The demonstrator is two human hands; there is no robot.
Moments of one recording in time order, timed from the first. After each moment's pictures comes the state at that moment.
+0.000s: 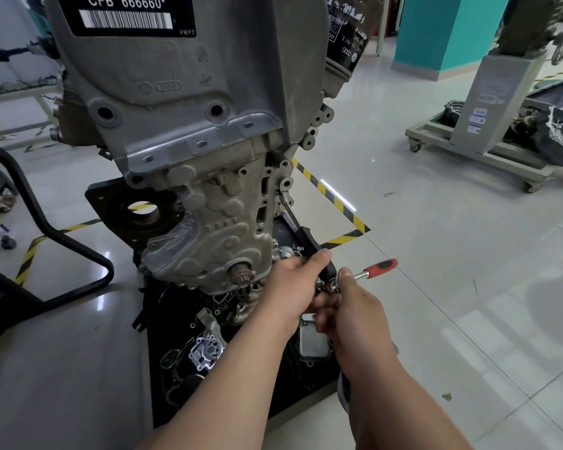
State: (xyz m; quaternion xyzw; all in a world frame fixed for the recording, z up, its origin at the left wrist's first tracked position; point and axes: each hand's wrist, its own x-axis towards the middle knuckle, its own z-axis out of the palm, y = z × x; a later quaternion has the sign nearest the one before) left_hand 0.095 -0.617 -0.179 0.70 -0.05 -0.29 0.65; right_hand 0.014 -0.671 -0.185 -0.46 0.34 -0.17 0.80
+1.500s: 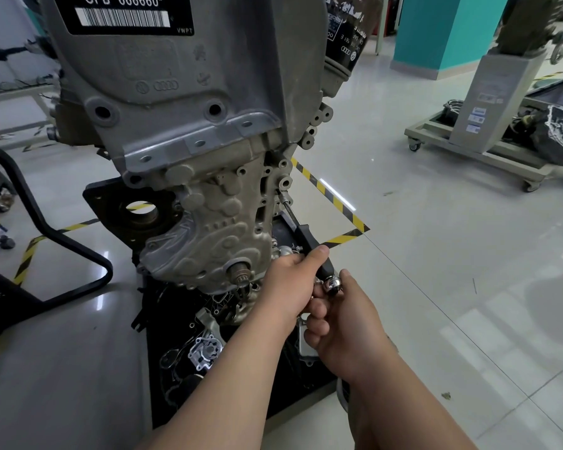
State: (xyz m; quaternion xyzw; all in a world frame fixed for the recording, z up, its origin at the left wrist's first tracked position) left_hand 0.096 -0.616 -0.177 0.70 -0.05 -0.30 0.65; right_hand 0.015 -0.670 -0.177 -0.30 0.32 -0.02 0.90
